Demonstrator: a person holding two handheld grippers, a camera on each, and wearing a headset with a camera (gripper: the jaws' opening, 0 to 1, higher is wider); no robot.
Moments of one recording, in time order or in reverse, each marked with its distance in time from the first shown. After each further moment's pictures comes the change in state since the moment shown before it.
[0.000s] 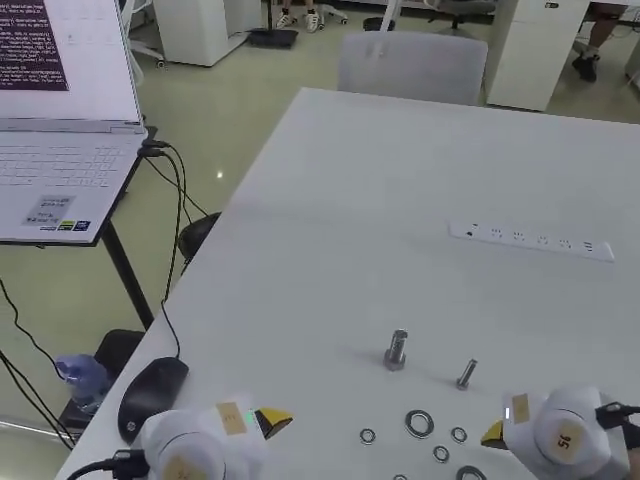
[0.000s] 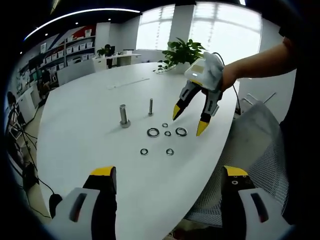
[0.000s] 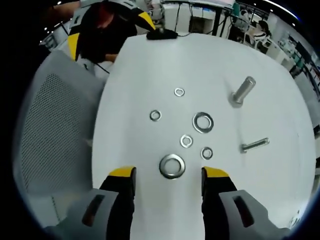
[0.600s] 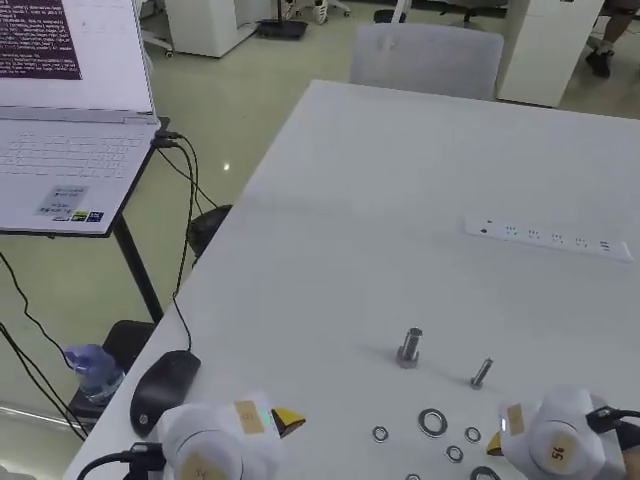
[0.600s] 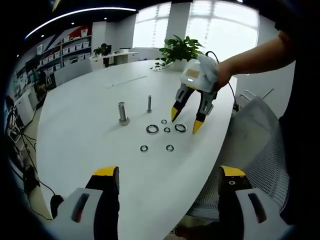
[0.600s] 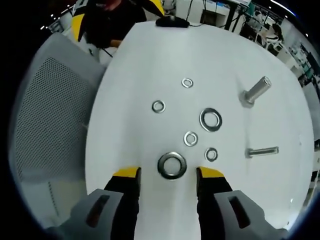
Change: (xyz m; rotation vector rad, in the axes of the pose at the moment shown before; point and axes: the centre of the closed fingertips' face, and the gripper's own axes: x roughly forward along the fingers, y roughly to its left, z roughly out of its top) left arm -0.001 0.002 -0.005 0.022 0.025 -0.019; right arm 0.013 -0.001 -0.011 -0.095 0.099 0.016
